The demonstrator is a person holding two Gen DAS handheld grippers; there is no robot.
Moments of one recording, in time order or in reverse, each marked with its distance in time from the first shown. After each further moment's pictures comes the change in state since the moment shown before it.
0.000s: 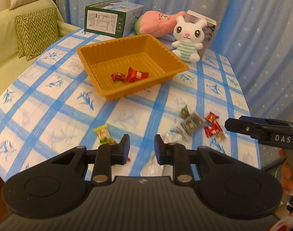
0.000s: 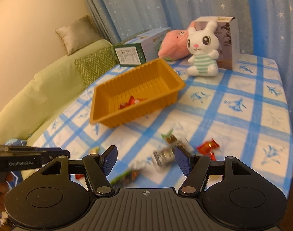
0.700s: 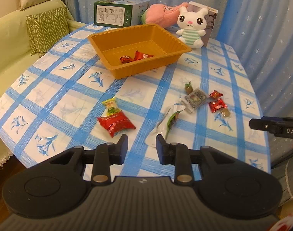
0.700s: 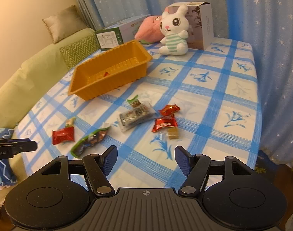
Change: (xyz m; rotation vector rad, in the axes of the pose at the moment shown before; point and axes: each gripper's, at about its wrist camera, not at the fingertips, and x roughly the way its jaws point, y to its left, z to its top) left arm -0.018 -0.011 -0.056 0.016 0.004 0.089; right arm -0.037 -0.045 -0.055 0.004 0.058 -0.096
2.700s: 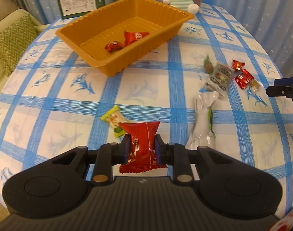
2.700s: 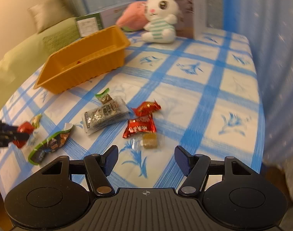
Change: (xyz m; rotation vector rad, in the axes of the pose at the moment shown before) left arm 0.108 0.032 0.035 0.268 0.121 -0.041; right arm 0.071 -0.029 0.014 -0.041 0.052 -0.082
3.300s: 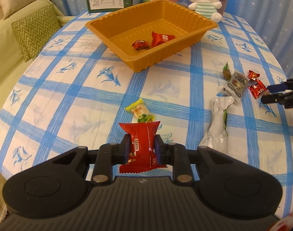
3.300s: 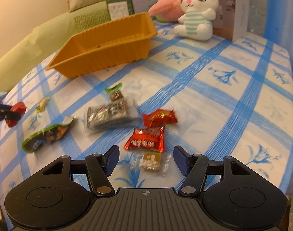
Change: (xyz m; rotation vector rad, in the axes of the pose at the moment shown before) left arm -0.019 0.018 -0.012 -0.116 -0.002 0.079; right arm 0.052 -0.017 0.021 -0.173 0.078 0.166
